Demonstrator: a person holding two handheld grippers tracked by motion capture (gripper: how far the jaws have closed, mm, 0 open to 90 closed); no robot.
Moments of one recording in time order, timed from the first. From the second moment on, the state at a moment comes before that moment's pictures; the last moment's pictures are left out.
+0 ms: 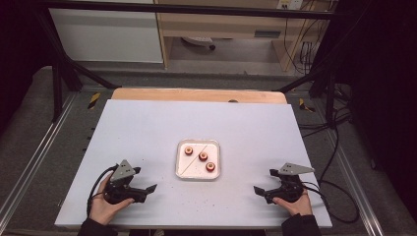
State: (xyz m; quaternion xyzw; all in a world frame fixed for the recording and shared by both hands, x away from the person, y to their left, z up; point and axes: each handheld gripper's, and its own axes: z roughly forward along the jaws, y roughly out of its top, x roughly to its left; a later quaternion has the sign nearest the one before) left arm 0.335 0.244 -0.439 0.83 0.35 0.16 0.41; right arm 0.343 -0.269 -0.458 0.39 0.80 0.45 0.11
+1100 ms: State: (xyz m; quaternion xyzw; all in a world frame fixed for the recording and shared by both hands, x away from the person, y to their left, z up) left arm 0.350 0.192 -0.415 0.84 0.33 0.15 0.40; right arm 0.344 -0.266 -0.459 0.39 0.80 0.44 0.11
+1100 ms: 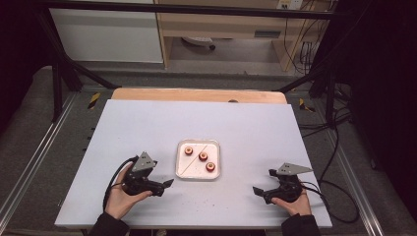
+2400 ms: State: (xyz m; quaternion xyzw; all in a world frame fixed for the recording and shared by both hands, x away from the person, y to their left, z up) left arm 0.401 0.112 -0.425 0.86 0.35 0.14 0.34; right arm 0.345 -0.265 -0.460 0.39 0.81 0.44 0.11
